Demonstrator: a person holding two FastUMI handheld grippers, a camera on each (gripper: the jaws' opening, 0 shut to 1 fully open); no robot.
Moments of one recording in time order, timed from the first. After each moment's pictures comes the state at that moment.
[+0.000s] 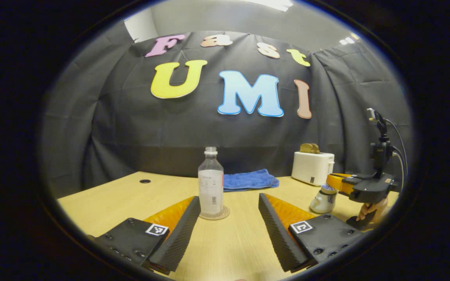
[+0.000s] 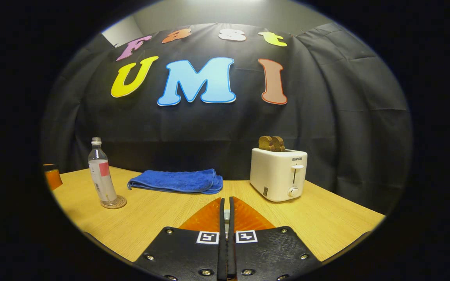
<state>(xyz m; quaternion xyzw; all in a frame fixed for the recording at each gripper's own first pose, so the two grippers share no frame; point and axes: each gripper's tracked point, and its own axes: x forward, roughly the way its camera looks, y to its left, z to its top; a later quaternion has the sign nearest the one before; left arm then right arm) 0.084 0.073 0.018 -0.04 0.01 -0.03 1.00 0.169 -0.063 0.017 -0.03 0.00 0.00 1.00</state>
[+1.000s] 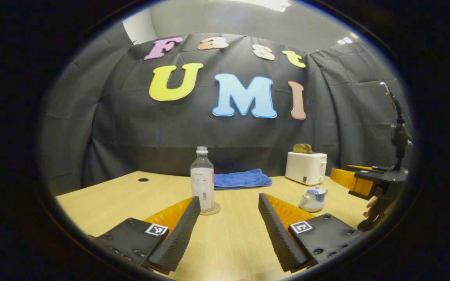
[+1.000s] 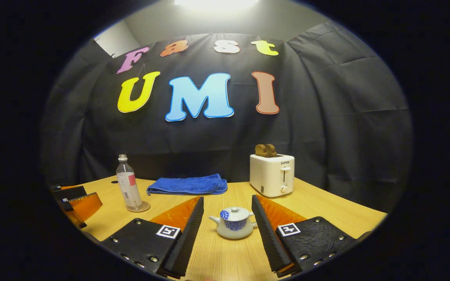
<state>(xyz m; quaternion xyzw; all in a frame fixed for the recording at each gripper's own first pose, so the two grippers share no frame) 0.045 0.031 0.016 -0.03 0.00 -0.04 1.00 0.058 -0.046 0.045 0.01 -0.01 0.00 1.00</state>
